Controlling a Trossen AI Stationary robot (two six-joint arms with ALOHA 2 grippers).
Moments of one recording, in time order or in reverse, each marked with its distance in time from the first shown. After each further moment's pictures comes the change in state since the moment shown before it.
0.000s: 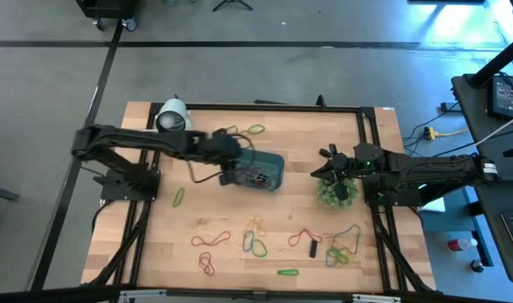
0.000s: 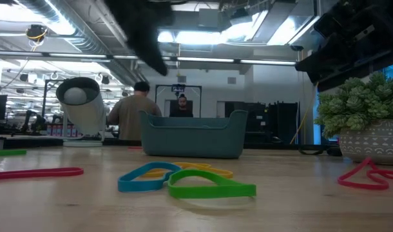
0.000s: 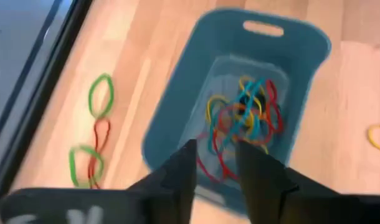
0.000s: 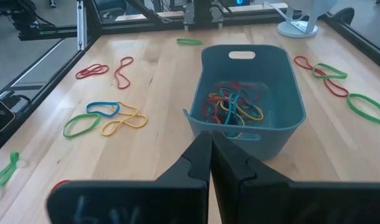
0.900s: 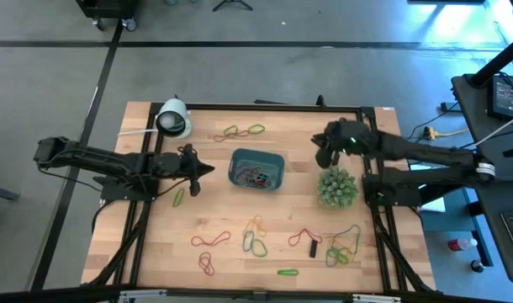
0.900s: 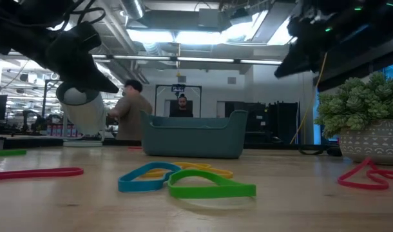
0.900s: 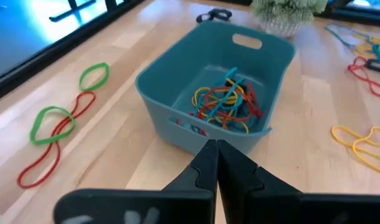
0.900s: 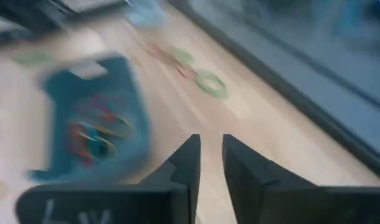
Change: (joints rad) left arm -0.093 -0.665 -0.858 0.654 -0.051 -0.157; right arm -0.204 0.261 0.363 -0.356 0.380 0.148
